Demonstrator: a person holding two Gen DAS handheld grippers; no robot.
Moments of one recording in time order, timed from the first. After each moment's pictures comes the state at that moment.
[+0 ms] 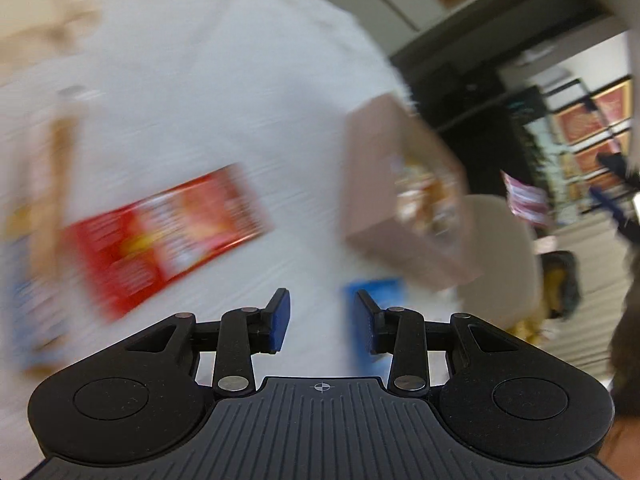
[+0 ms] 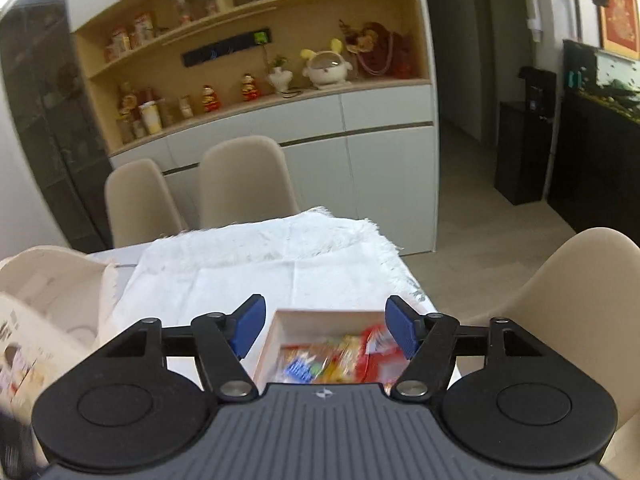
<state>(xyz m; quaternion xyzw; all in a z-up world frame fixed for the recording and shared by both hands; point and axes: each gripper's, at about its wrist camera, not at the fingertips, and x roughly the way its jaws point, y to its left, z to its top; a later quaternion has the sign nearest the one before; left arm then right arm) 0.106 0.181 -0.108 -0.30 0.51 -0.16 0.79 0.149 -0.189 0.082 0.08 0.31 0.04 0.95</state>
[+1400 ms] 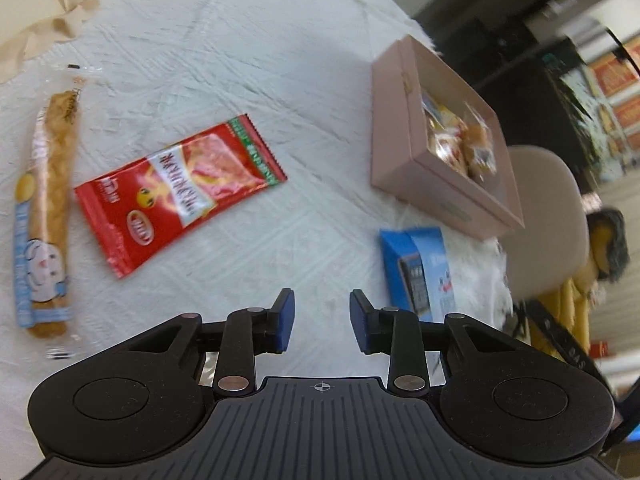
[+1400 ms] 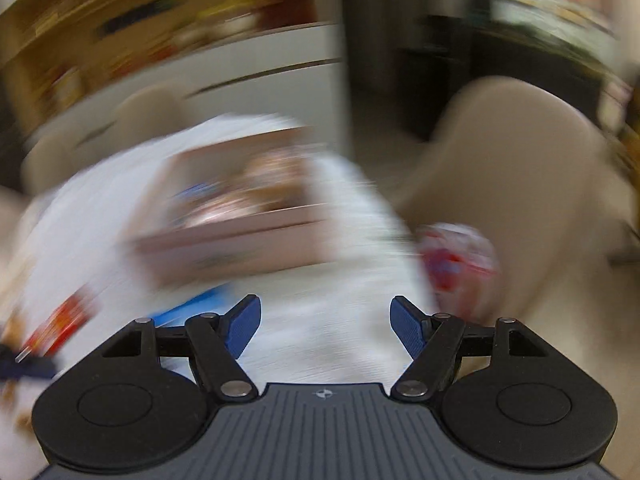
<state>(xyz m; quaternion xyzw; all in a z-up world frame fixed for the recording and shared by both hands) 0.102 0.137 -0.104 -0.23 0.56 -0.13 0.78 -0.005 -0.211 -0.104 0.13 0.34 -0.12 0.93</state>
